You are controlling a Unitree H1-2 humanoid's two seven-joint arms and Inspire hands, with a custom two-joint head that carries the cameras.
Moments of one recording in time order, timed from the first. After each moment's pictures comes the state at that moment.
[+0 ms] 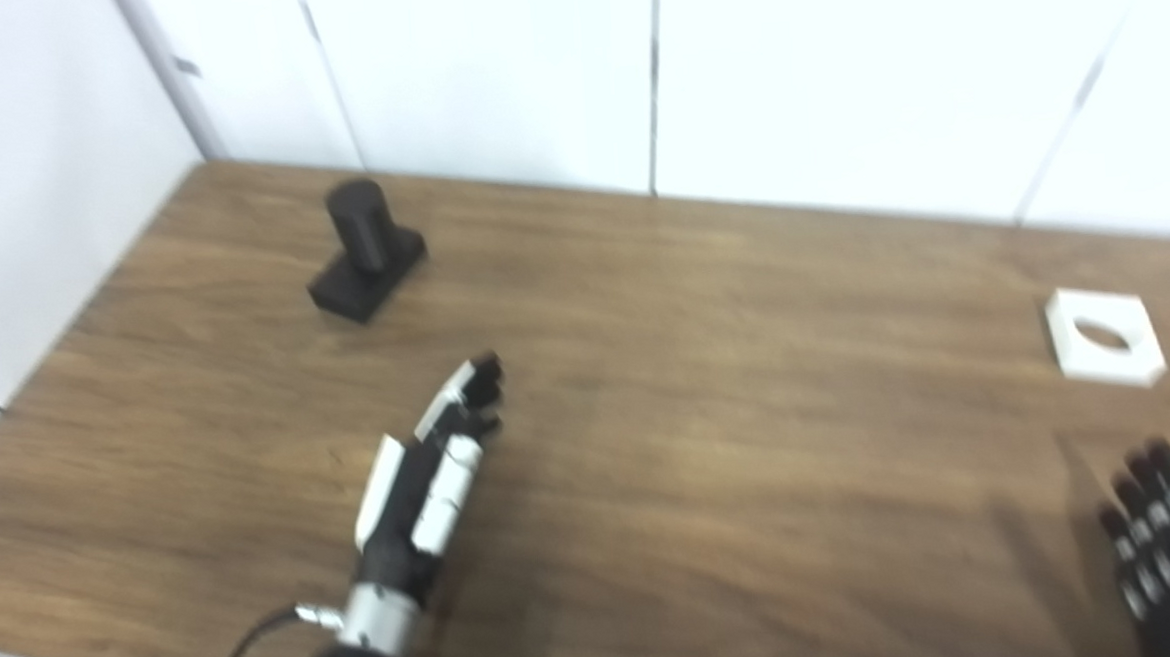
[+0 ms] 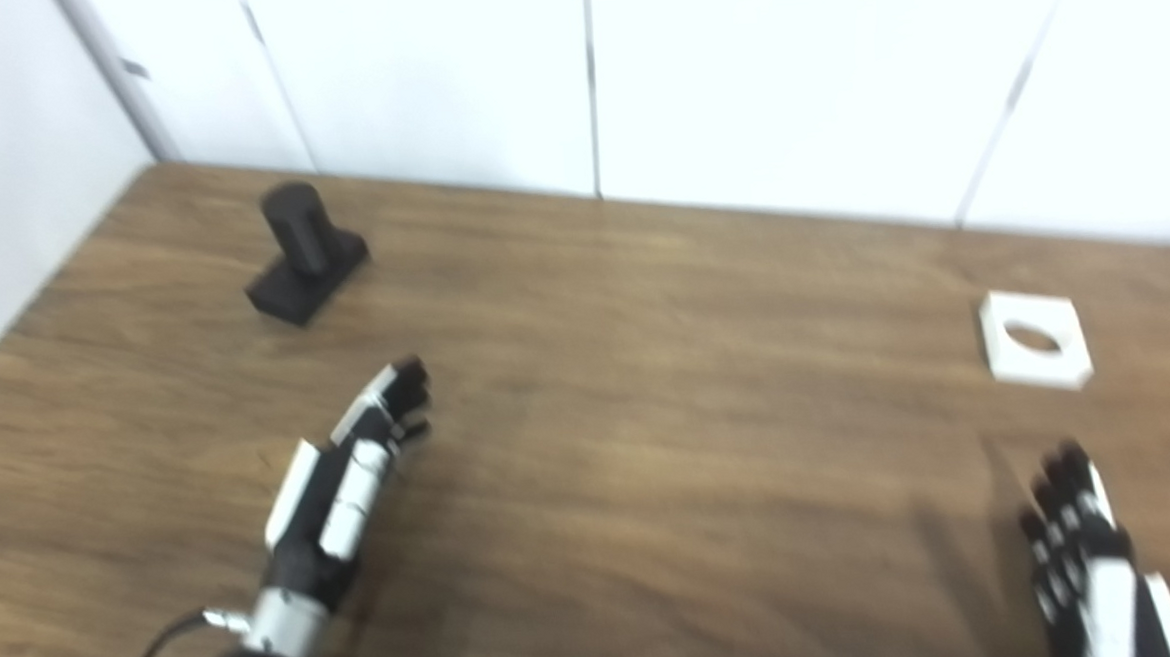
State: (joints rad) left arm 0.31 0.12 -0.04 -0.31 0.00 -0.04 0.02; right arm 0.34 -0.17 -0.14 -0.35 0.21 0.06 0.08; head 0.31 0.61
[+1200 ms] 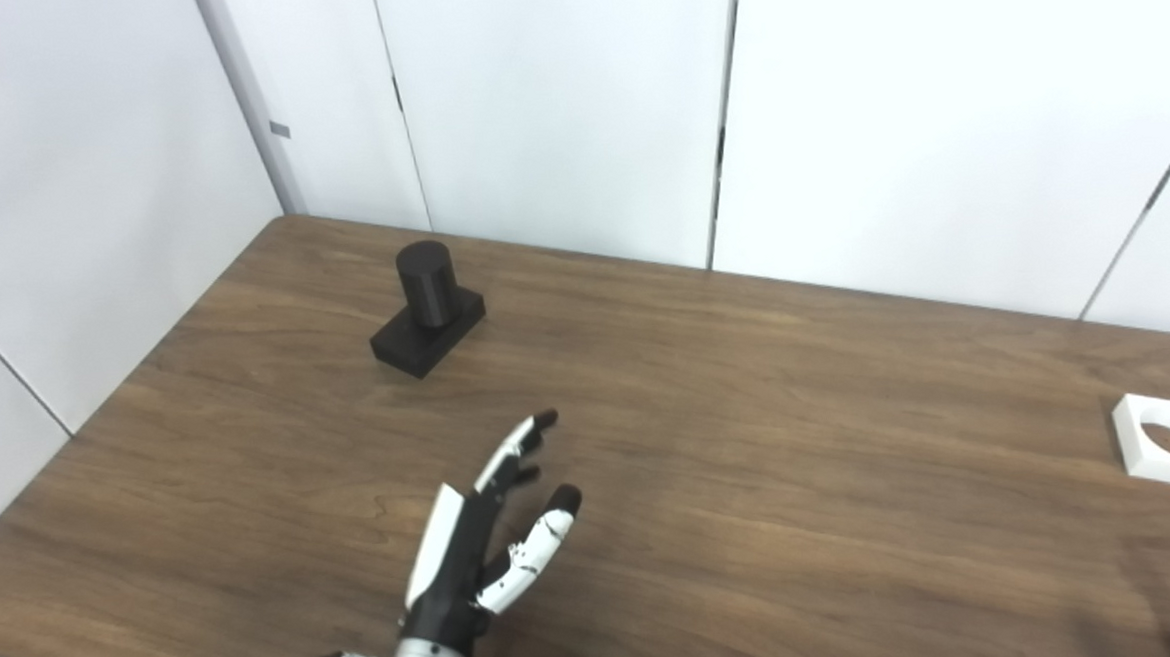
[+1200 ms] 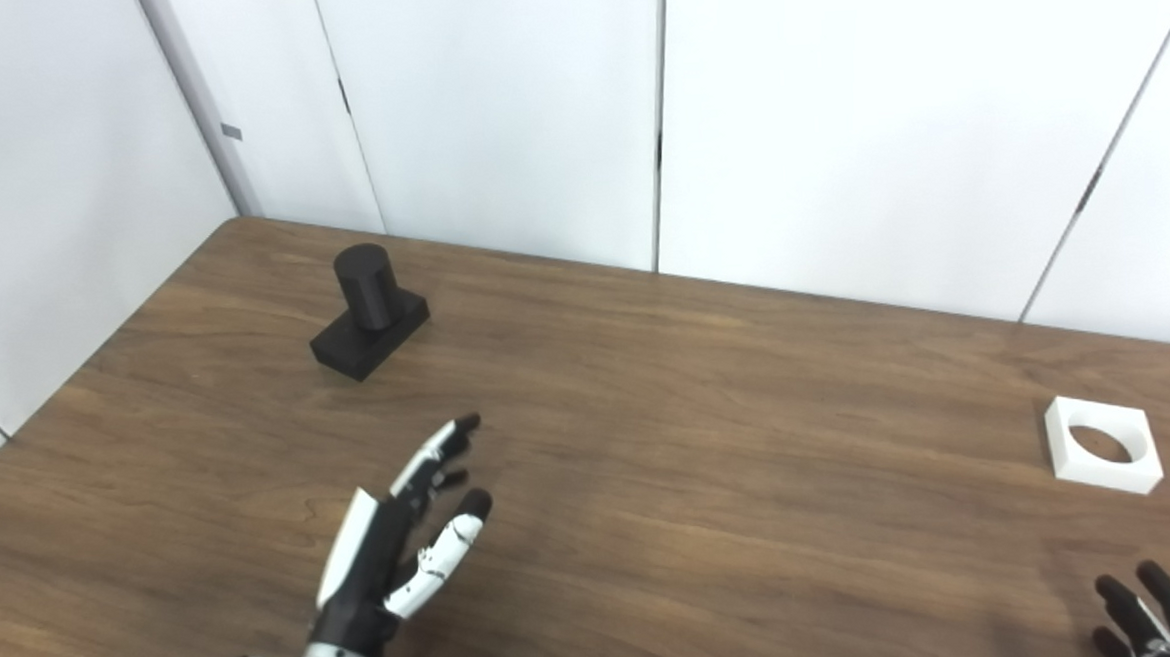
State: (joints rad) left arm 0.30 0.12 -0.08 -0.37 0.31 -0.09 0.18; right arm 0.34 -0.19 -0.18 -0.30 0.19 -0.01 0.10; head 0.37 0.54
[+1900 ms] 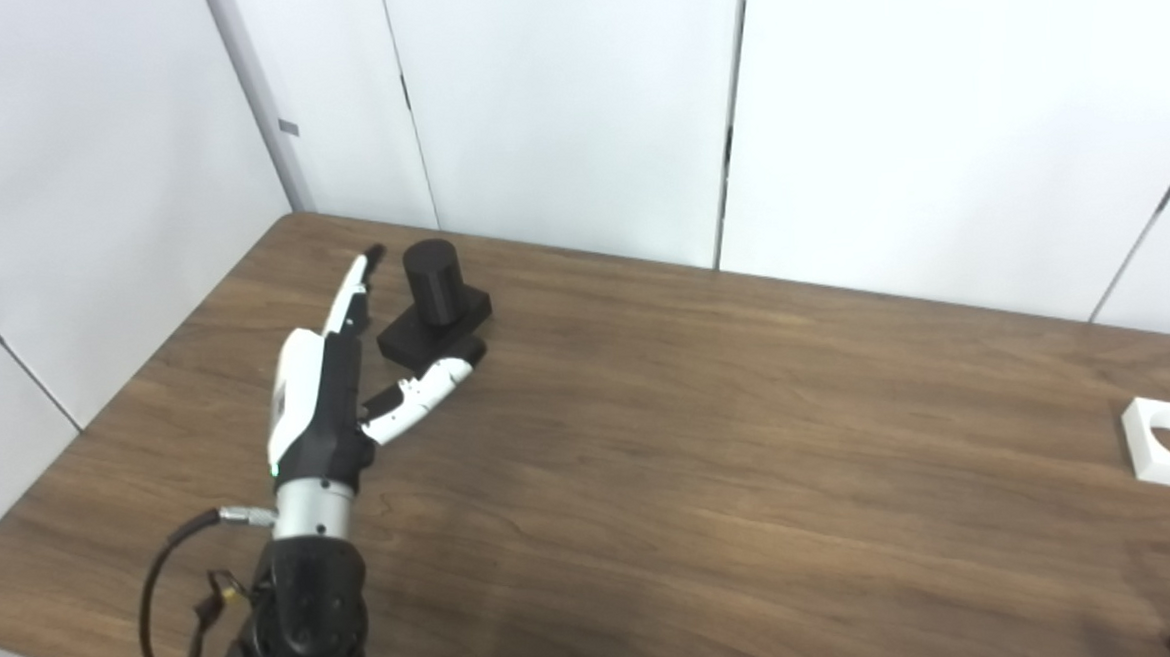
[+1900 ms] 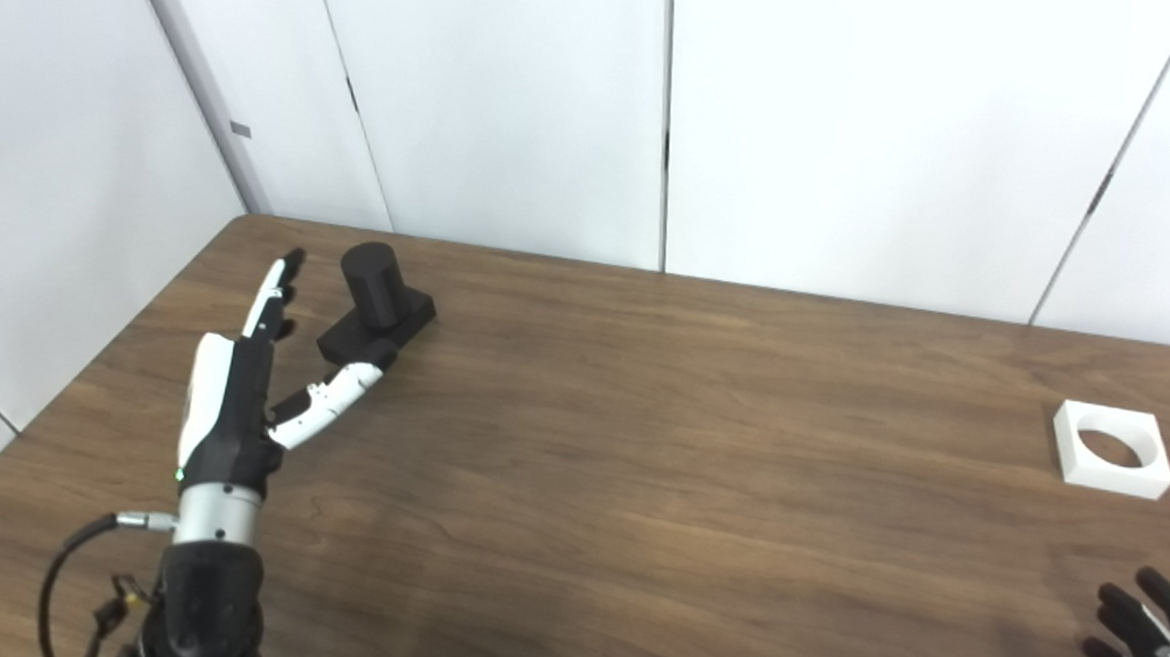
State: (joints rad) left arm 0.04 0.21 0.18 -0.54 0.49 0.41 0.06; right arm 0.35 -0.18 -0.18 -0.31 0.17 -0.02 0.08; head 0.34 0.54
